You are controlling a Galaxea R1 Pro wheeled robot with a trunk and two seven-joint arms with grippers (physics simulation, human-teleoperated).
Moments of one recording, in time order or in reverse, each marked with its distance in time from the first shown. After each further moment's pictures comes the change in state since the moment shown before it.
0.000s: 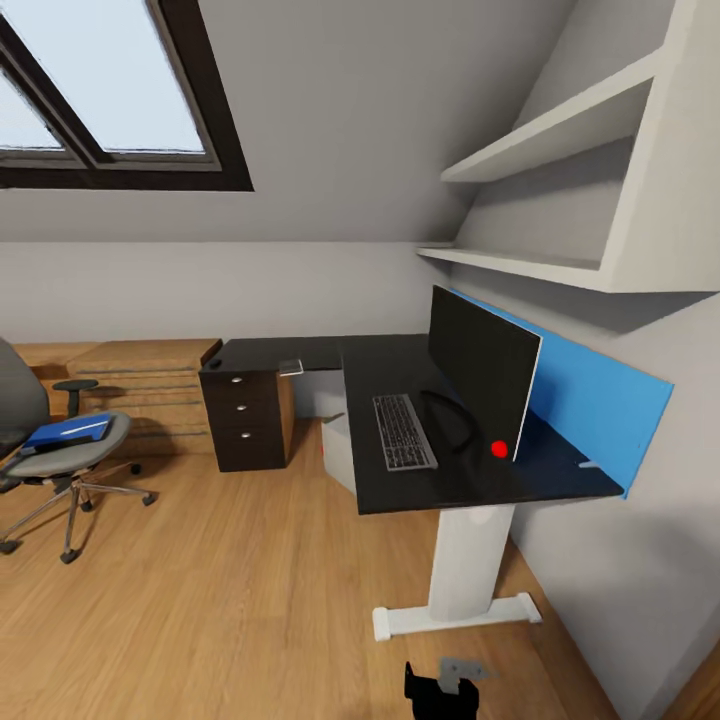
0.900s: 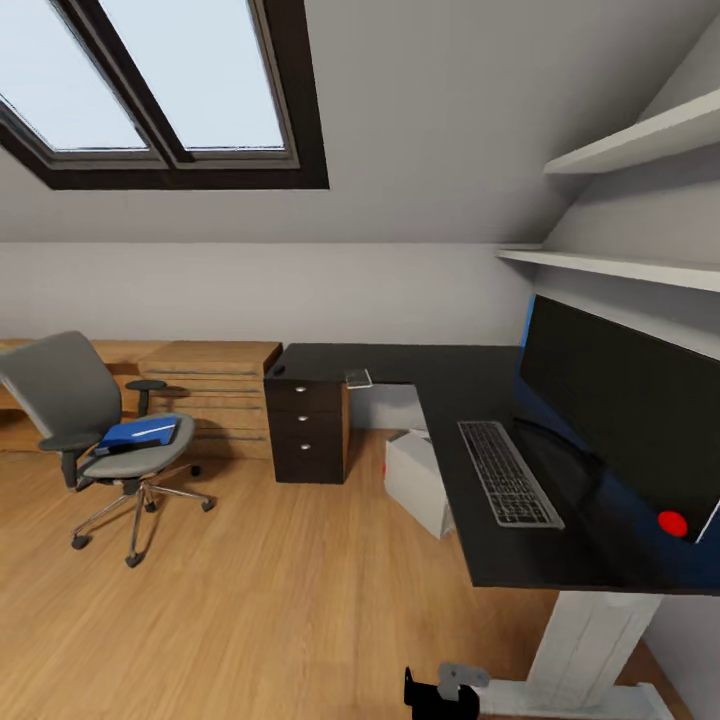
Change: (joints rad) left arm 0.000 -0.011 0.000 0.026 0.000 0.001 -0.001; right arm 0.013 0.002 0.001 0.000 0.005 -0.006 0.000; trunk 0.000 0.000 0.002
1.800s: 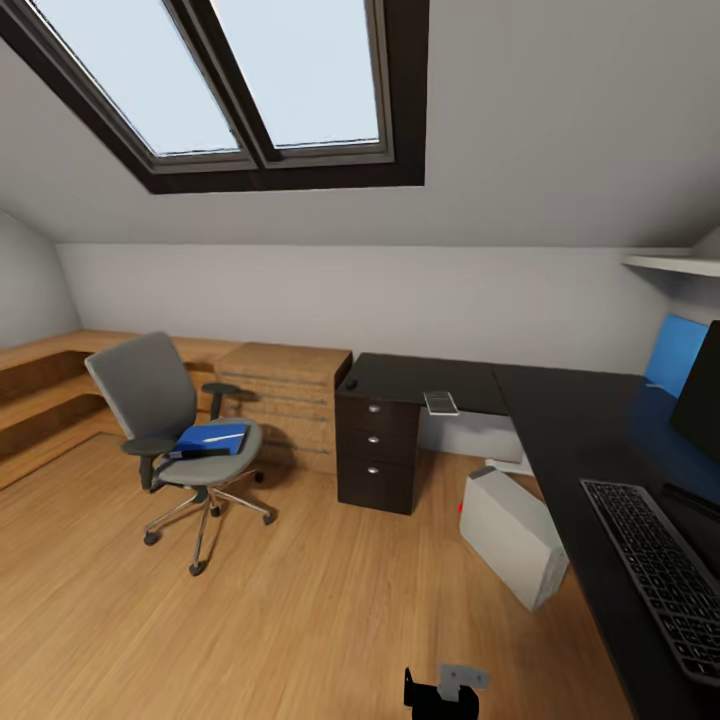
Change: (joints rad) left arm 0.000 0.000 0.000 0.002 0.000 0.000 0.001; right arm 0.001 0.000 0.000 0.001 0.002 -0.001 0.001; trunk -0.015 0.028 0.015
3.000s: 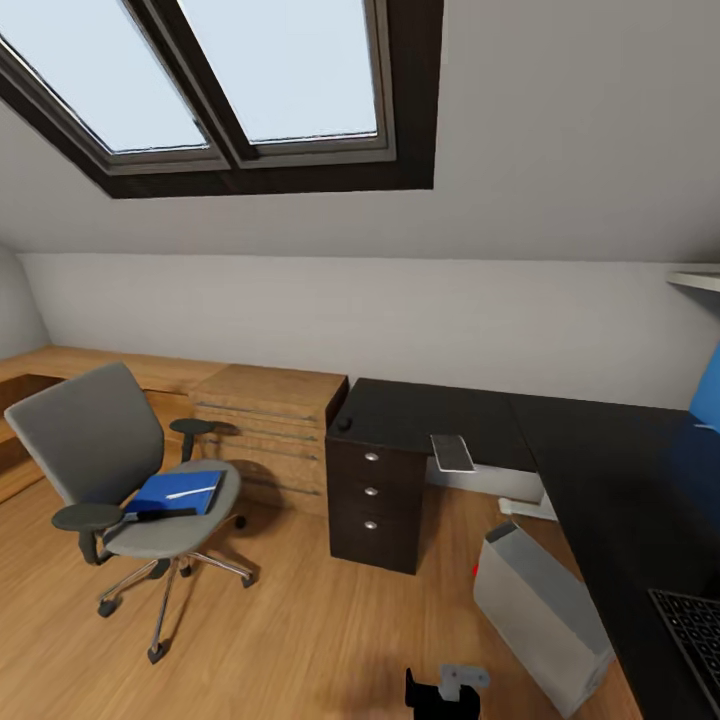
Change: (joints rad) left arm 0.000 0.001 0.000 0.000 0.000 -0.001 0.000; right arm 0.000 -0.005 0.000 0.001 0.016 0.000 0.000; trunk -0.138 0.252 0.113
